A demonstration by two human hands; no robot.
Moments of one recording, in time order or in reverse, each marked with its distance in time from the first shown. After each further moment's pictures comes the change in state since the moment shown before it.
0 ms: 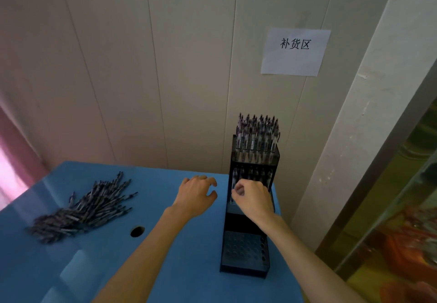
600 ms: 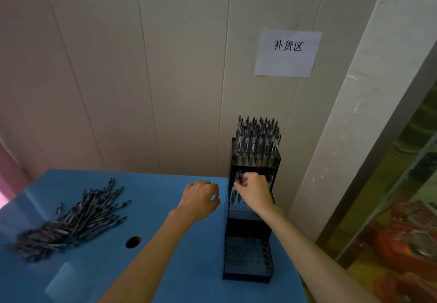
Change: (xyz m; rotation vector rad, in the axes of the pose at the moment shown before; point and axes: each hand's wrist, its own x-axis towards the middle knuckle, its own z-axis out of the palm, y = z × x) left_hand 0.019 -0.012 0.017 -0.004 -0.034 0.105; right_hand 0.036 0.001 0.007 0.141 0.074 0.129
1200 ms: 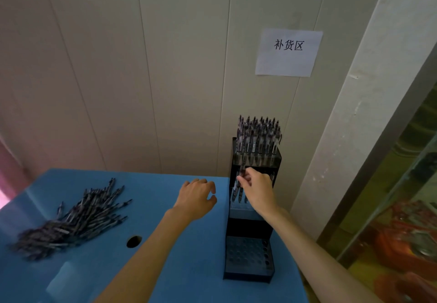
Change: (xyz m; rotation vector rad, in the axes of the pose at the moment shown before) left_hand -0.003 -0.009 -0.003 0.050 0.024 -0.013; right_hand -0.002 0.003 -0.006 0.011 0.106 -0.152
